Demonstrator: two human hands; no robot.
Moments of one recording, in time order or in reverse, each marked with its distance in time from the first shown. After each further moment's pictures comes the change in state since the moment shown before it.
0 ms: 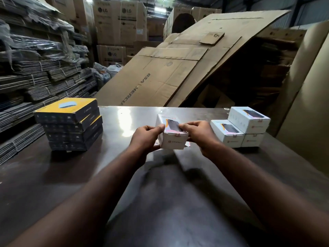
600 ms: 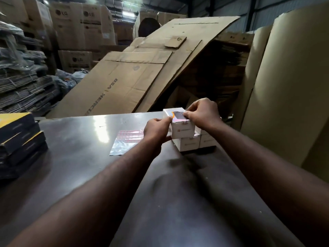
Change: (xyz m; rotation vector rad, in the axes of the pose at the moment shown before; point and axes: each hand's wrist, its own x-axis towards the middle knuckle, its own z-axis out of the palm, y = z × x) left_hand 0.038 0.006 0.176 -0.060 -0.116 0.002; right_hand 0.033 -0.039 -0.150 -0.706 0.354 -0.278
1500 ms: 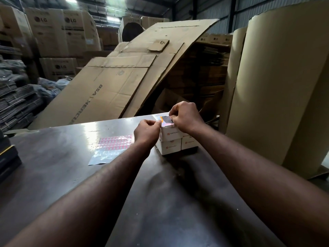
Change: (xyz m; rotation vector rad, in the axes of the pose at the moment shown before) left_hand 0.012 -0.011 0.033 0.330 0.100 0.181; right_hand 0.006 0.024 -0.008 -0.092 -0.002 -0.147
